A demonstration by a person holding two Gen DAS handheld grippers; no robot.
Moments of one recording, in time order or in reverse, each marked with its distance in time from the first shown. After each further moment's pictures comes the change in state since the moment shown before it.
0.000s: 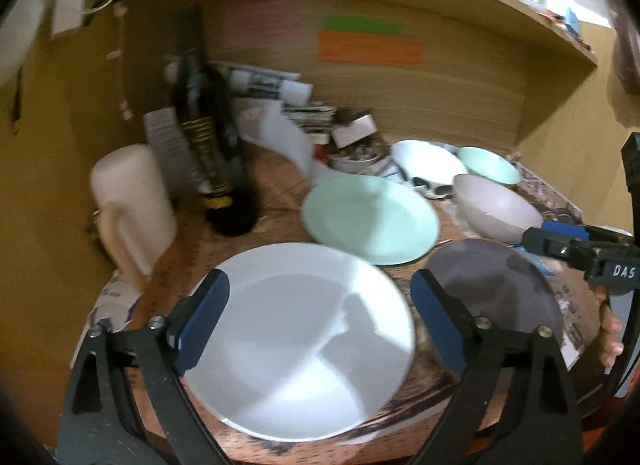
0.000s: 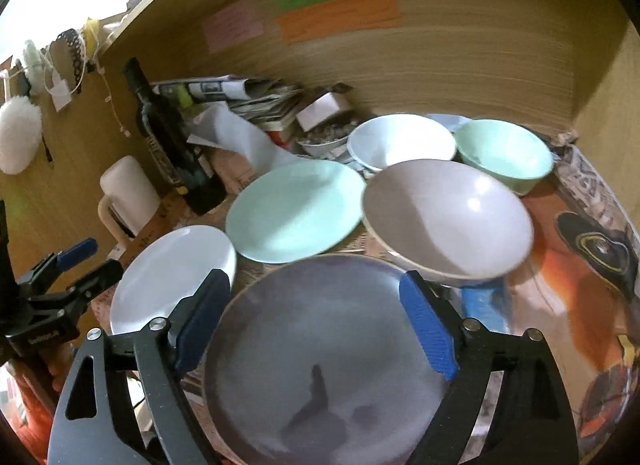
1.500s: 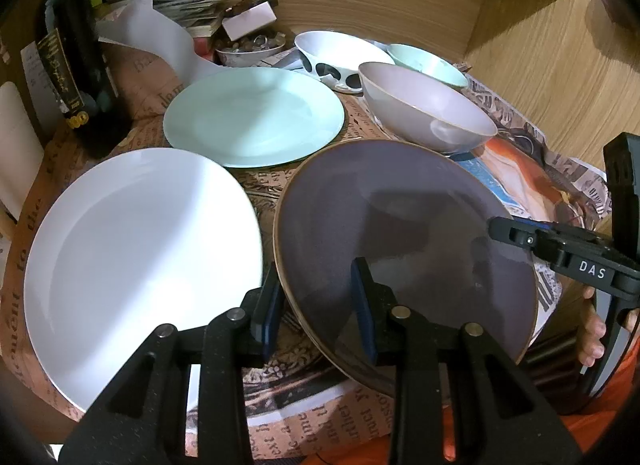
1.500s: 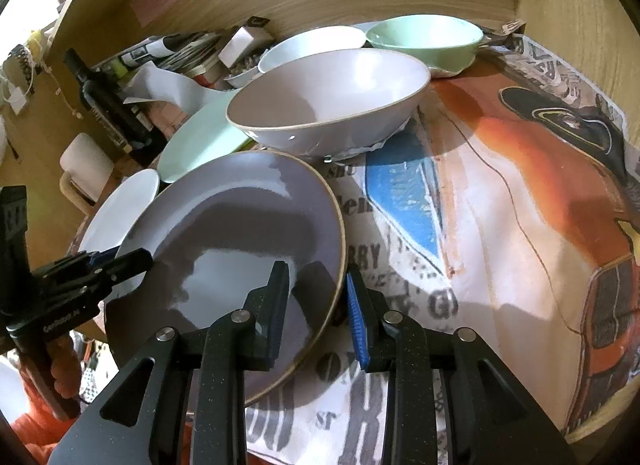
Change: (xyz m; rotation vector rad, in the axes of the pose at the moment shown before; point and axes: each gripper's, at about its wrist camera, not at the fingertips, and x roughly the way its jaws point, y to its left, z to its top) left arm 0.067 -0.092 -0.031 0.056 0.313 -0.222; right arm -0.008 -0.084 -0.065 0.178 0.150 -0.054
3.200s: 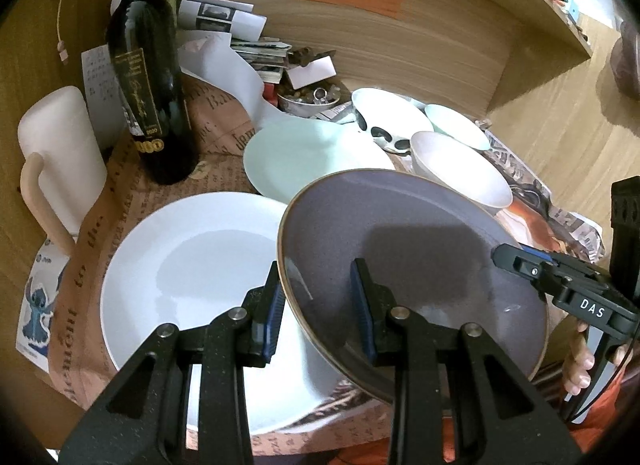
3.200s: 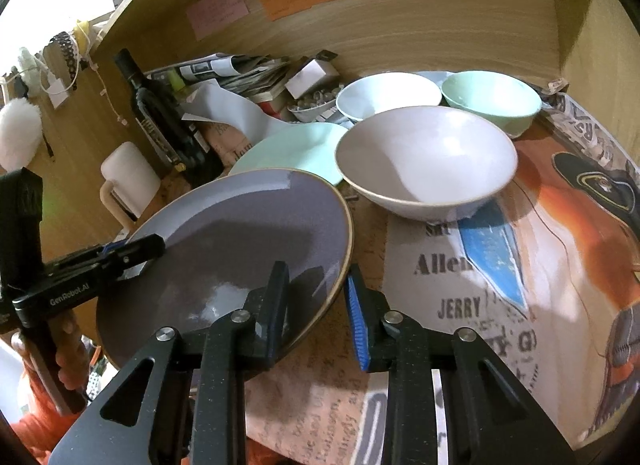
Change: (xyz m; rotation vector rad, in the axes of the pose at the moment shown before) left arm -0.052 0.059 0.013 -0.091 -0.118 0.019; right arm -0.014 0.063 0.013 -0.087 -0.099 0.073
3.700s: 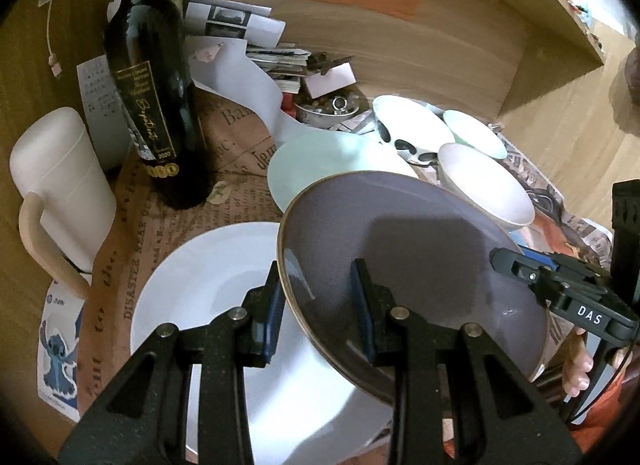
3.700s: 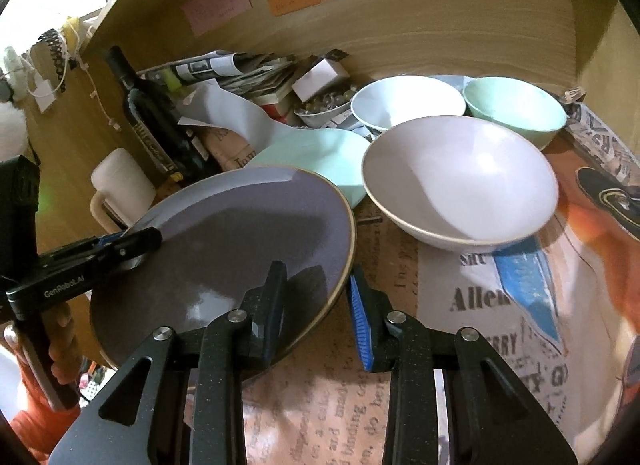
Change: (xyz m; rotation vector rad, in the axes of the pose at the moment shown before) left arm 0.011 0.031 0.027 0.024 0.013 0.006; right arm 0.026 0.019 0.019 -0.003 -0.007 -0.015
